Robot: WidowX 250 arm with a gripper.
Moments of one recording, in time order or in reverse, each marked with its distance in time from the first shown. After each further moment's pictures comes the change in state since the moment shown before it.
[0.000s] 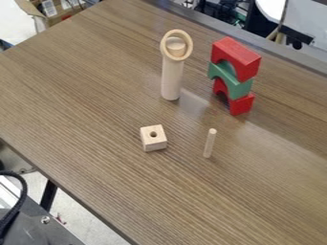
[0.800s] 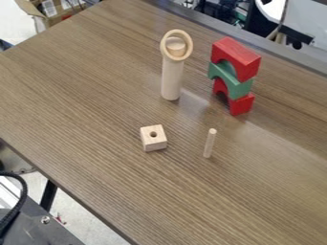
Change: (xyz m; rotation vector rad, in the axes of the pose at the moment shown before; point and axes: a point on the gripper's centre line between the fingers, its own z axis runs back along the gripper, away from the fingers) arm -0.005 0.002 -0.038 0.088 0.063 0.065
